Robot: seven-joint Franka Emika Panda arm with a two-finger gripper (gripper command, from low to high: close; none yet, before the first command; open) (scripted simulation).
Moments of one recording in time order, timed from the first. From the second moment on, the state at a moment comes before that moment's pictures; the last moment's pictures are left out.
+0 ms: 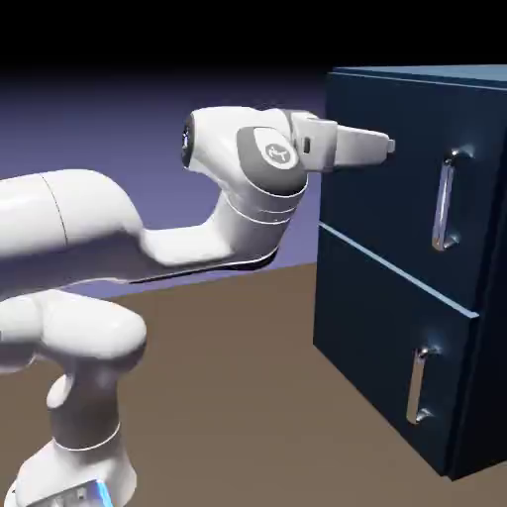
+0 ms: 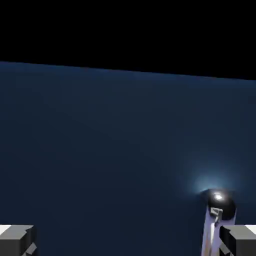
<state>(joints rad) 0.83 -1.13 -0.96 -2.41 -1.94 2.93 1.83</state>
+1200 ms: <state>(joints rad) 0.75 -1.37 -0.93 -2.72 -2.42 2.44 2.27</state>
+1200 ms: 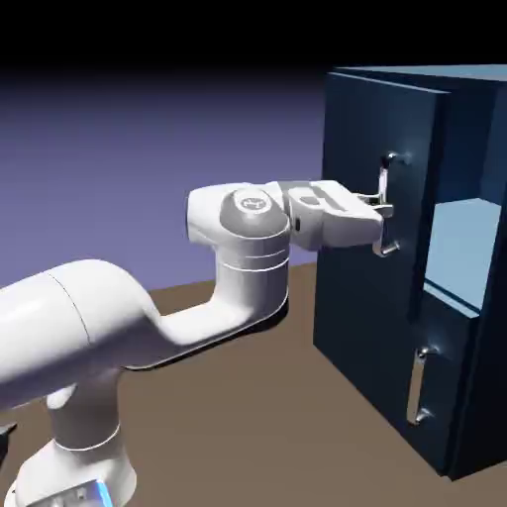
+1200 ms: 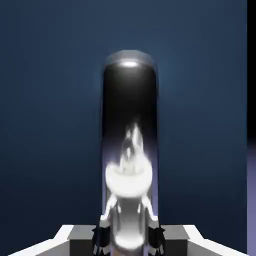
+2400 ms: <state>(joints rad) 0.61 -1.33 0.37 -2.97 -1.21 1.60 2.44</state>
